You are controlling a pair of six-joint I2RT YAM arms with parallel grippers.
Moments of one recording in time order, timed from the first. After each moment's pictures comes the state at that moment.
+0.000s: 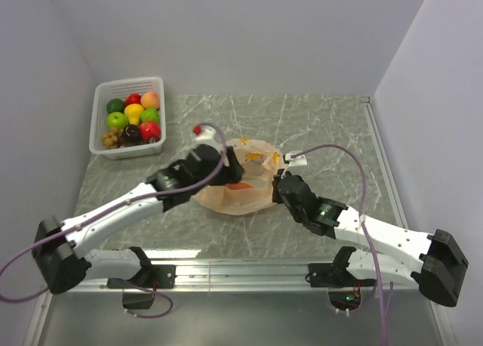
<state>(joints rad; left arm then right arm) -0.81 1.19 1.00 -0.33 -0.26 -0.74 0.93 1.02 0.61 -0.12 0.58 0.51</state>
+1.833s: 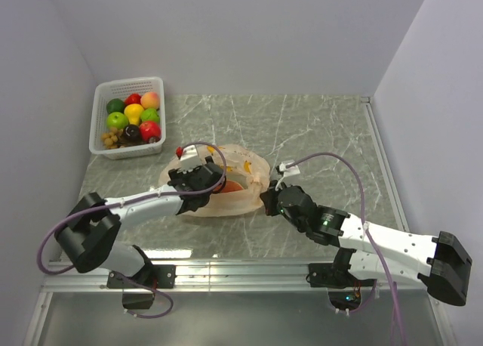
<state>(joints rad) -0.81 1.39 0.74 -0.22 -0.81 -0.93 1.04 0.95 0.54 -0.07 0.45 0.56</state>
